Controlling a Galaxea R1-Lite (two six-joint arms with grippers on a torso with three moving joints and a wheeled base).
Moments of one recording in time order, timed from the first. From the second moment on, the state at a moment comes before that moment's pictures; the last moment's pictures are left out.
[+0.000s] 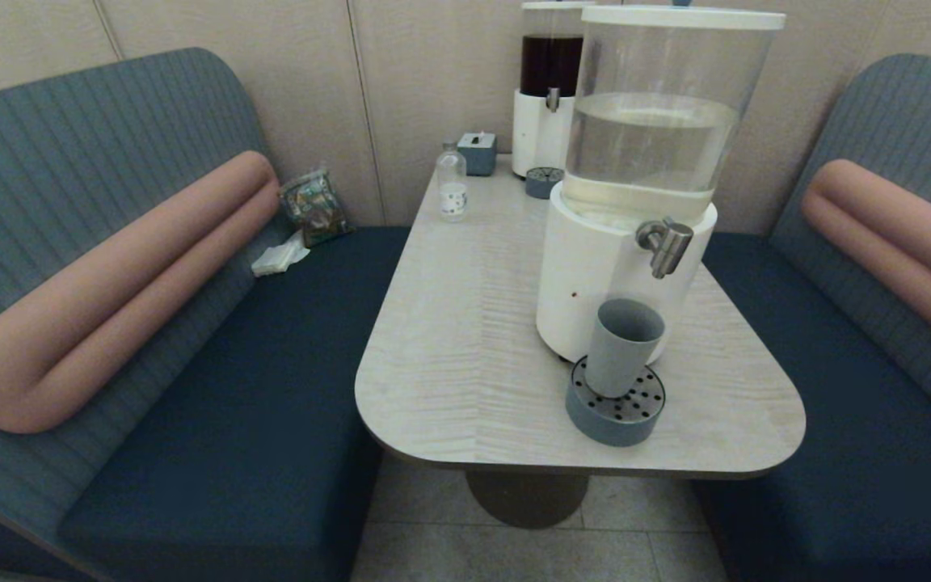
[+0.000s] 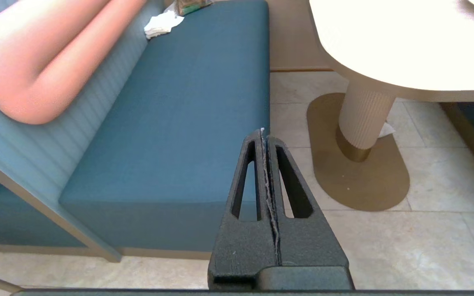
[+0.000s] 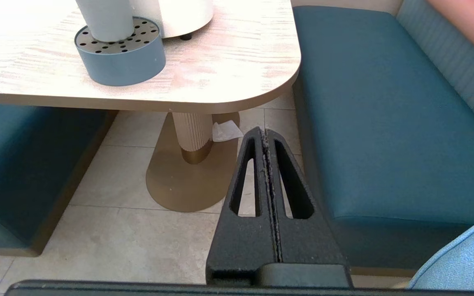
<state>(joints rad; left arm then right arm) 0.02 0.00 0.00 0.01 -0.02 0.05 0.00 0.00 0.00 -0.01 -0.03 0.03</state>
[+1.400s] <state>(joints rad) 0.02 0.62 -0.69 0.00 -0.17 0.00 0.00 0.00 0.00 -0.01 -0.03 0.03</state>
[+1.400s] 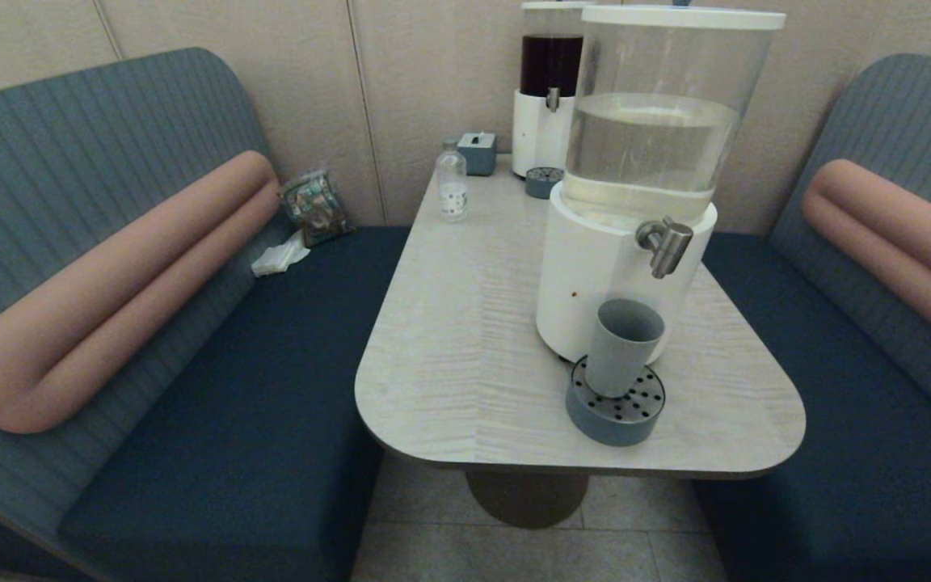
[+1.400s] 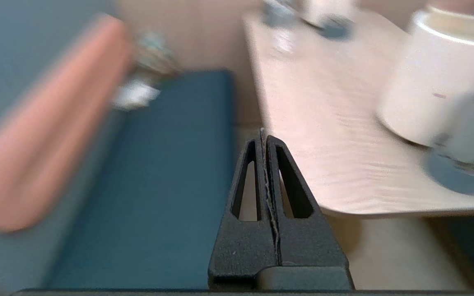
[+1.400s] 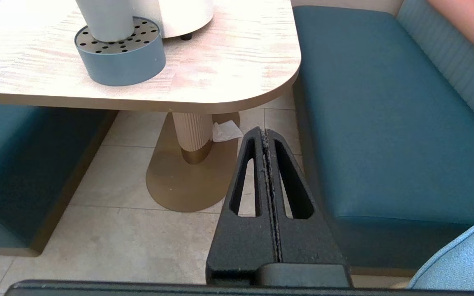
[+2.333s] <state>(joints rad) -0.23 1.44 -0.54 -0.69 -0.42 -0.01 0.00 0.00 0.00 -0.01 -0.03 0.03</state>
